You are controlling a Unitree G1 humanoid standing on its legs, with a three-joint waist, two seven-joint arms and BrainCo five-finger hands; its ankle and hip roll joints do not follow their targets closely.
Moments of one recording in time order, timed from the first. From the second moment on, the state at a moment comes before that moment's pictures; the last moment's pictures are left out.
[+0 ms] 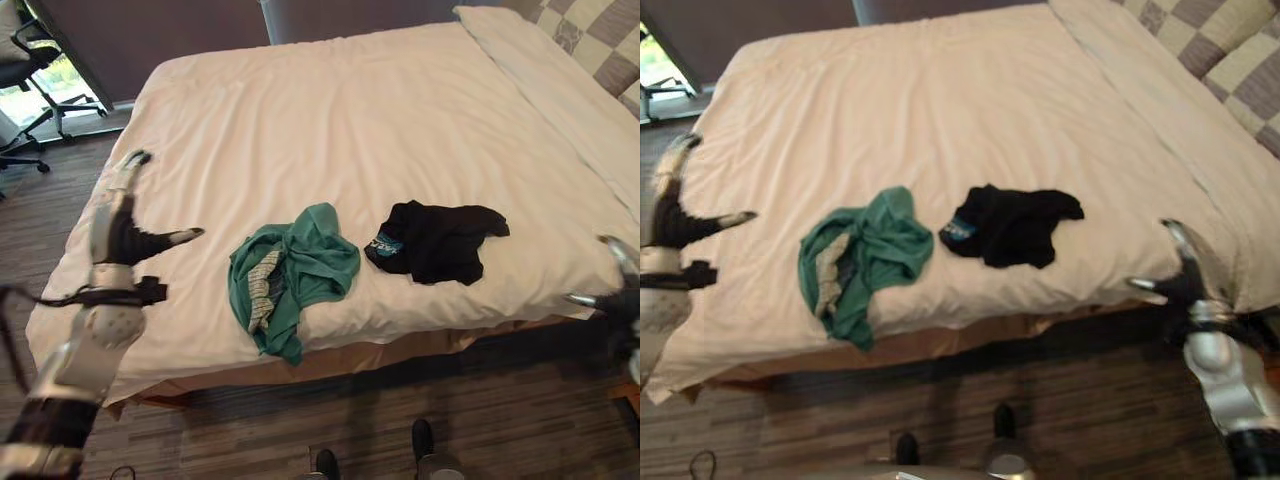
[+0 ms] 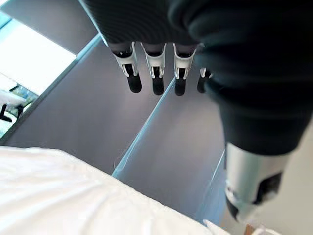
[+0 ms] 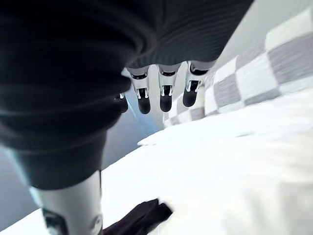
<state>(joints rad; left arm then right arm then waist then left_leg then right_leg) -0.28 0.88 -0.11 0.30 0.15 -0.32 0.29 -0.06 -0.85 0.00 0.26 -0.31 -0.19 -0.28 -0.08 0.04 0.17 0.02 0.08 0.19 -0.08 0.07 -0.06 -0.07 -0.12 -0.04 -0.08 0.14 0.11</state>
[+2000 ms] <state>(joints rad) 0.07 0.44 -0.18 0.48 -0.10 -0.21 0.02 -0.08 -0.50 0.01 0.39 0.07 -0.17 -0.12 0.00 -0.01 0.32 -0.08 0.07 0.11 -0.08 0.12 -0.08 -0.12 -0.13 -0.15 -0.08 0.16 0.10</state>
